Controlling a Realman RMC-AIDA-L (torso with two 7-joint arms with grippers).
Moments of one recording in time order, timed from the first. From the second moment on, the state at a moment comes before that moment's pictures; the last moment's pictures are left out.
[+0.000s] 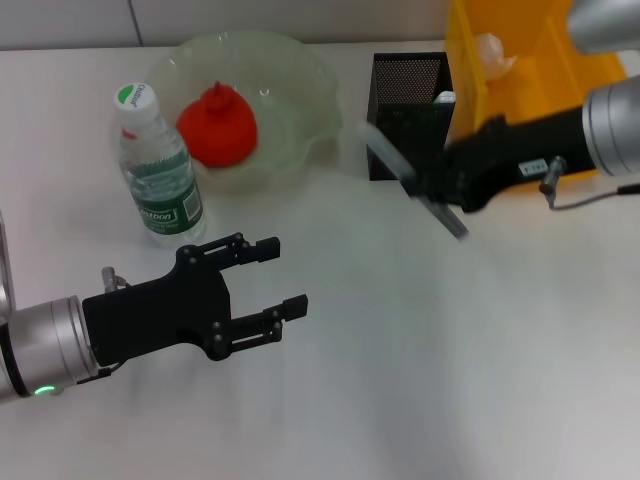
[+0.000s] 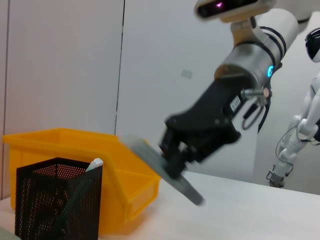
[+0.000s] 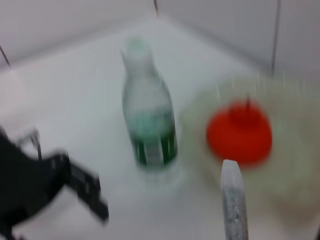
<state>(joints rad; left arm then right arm) -0.44 -2.07 0.77 0.27 1.78 1.60 -0.80 0.48 2.08 1.88 1.36 0.99 -1.41 2.14</state>
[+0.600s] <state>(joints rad) -0.45 -2.07 0.72 0.27 1.78 1.61 -0.82 0.49 2.09 1.98 0.96 1.68 -1.01 1.51</state>
